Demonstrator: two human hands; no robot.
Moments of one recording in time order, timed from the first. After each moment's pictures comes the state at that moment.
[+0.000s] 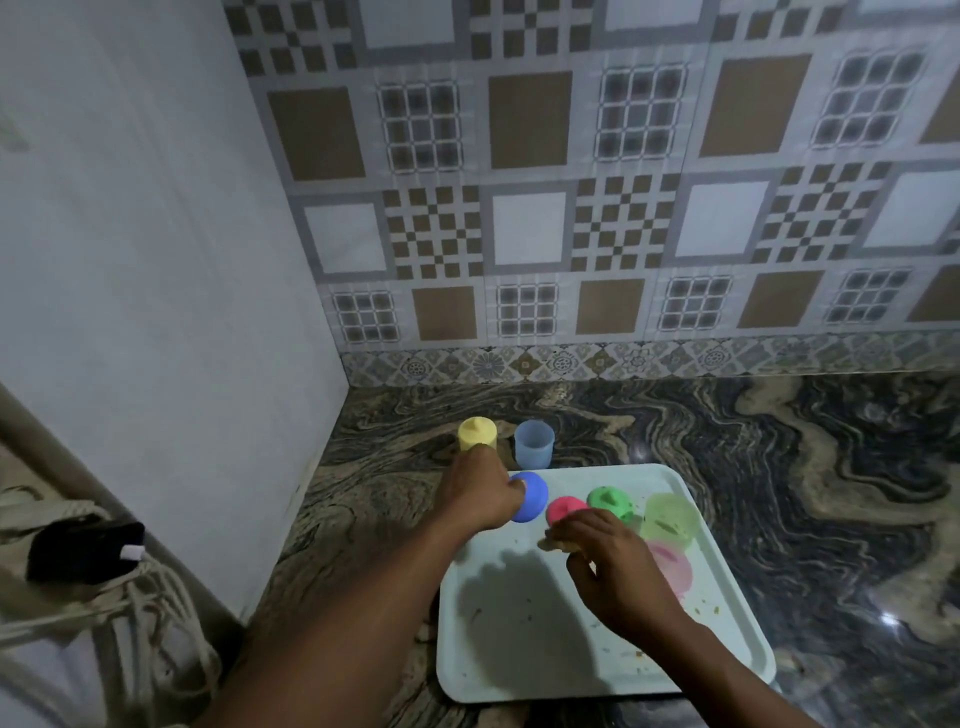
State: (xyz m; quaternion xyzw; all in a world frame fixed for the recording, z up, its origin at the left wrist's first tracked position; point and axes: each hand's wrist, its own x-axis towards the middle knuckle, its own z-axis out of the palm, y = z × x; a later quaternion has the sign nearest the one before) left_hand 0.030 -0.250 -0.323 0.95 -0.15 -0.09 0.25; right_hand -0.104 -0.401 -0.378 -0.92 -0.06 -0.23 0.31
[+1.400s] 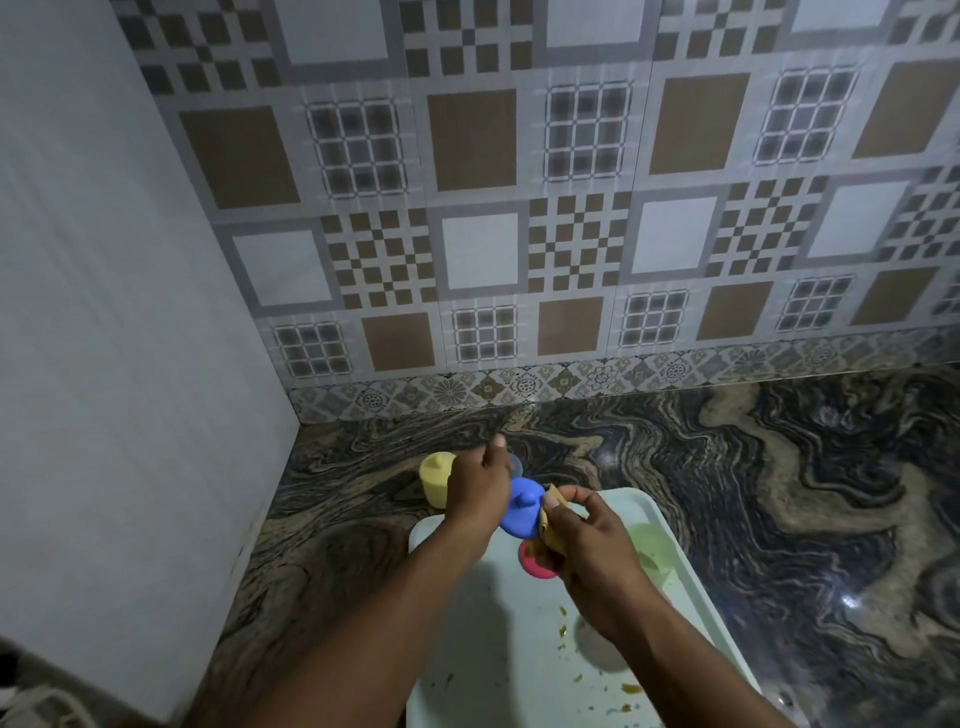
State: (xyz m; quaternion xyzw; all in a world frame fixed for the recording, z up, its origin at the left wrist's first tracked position) left_hand 0.054 -0.313 -0.307 0.81 -0.04 -0.11 0.57; right_hand -0.055 -0.398 -0.331 -0.50 0.20 -0.13 0.83
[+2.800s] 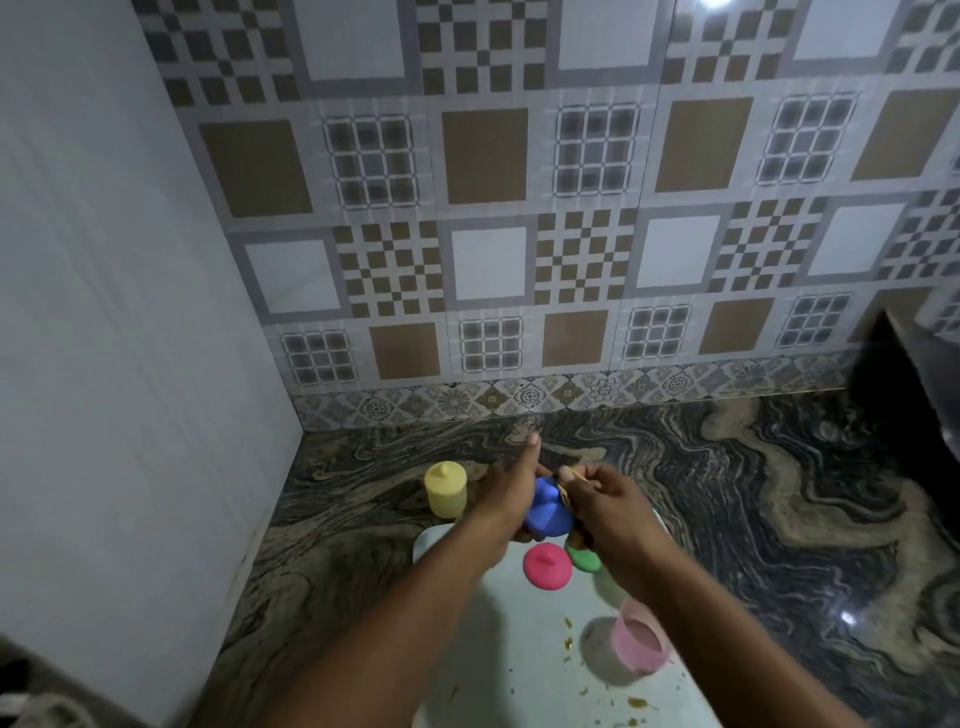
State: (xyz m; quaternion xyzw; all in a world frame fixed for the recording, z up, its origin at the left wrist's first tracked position) left_hand 0.047 -0.324 -0.297 0.76 0.00 -0.26 0.59; right_hand -0.039 -0.418 -0.291 -0.66 0.23 -0.13 0.70
